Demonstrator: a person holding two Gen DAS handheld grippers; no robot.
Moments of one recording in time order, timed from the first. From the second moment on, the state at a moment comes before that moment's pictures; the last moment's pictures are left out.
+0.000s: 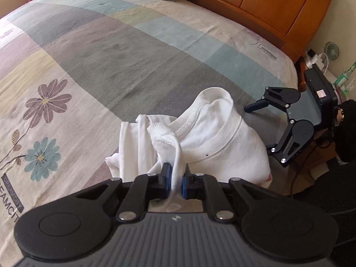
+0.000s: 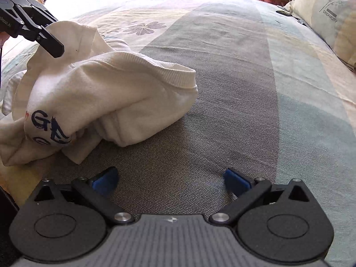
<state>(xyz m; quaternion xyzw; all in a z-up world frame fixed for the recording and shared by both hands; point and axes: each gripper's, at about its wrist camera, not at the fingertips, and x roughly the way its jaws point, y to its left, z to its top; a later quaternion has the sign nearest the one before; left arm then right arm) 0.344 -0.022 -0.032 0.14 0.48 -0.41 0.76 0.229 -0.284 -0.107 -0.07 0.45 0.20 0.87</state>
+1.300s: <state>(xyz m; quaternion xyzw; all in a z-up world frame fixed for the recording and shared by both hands) 0.419 0.063 -0.014 0.10 0.43 -0.15 0.88 0.243 -0.266 -0.095 -0.05 0.52 0.11 0.85</state>
